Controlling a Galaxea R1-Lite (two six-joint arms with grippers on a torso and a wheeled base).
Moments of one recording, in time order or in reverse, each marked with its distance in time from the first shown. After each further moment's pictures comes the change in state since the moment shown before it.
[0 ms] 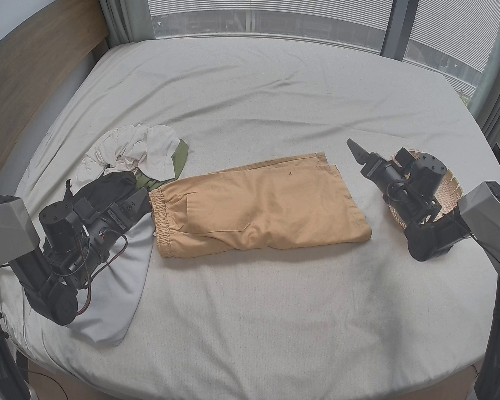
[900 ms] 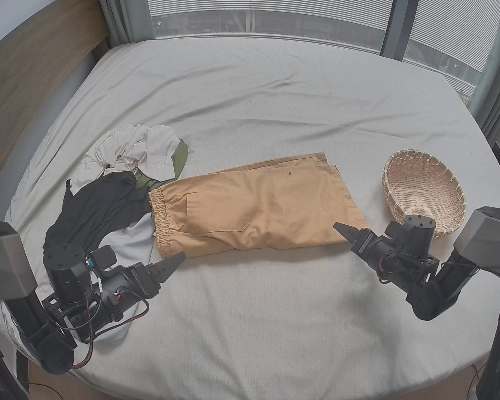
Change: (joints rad) left arm -0.211 -0.097 0.296 -0.007 -0.074 0.017; right arm 0.087 -0.031 0.435 -0.008 -0.003 0.237
